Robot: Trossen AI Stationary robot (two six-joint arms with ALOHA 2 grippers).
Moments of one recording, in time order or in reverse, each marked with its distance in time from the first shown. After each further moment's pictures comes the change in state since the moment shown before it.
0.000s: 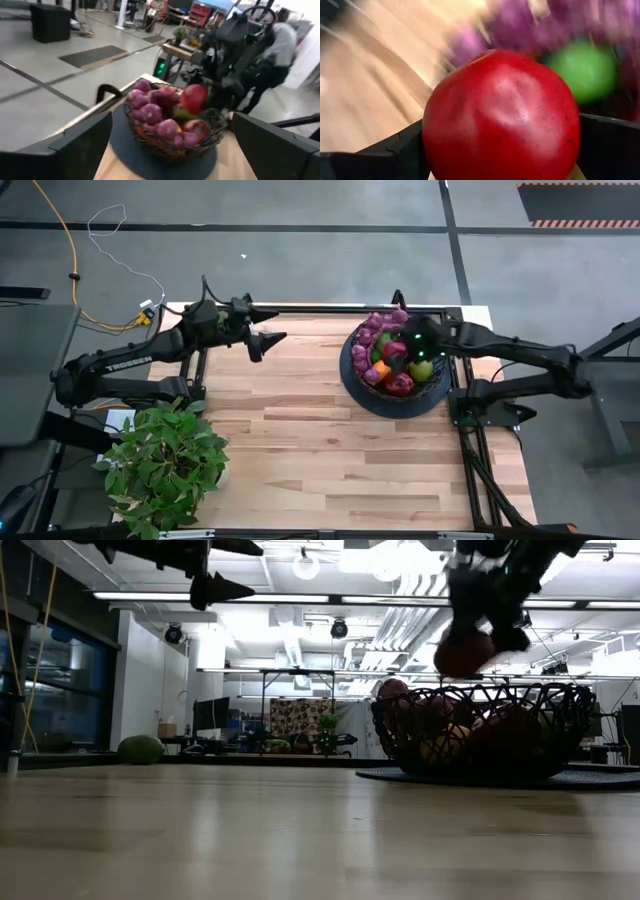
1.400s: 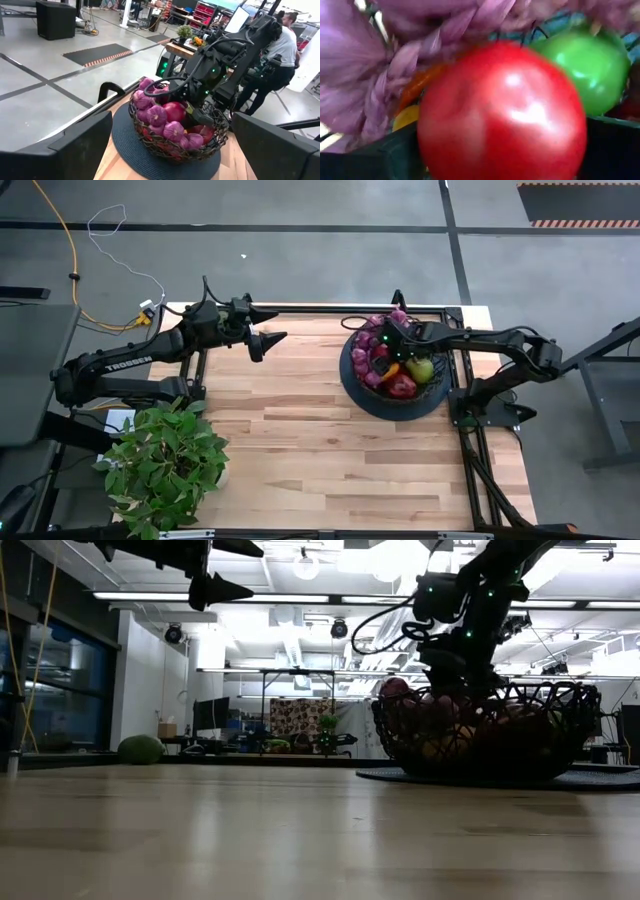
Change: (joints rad) left arm -0.012 0.000 0.008 -0.019 -0.038 -0.012; right arm -0.048 0.348 0.000 0.077 0.124 -0.139
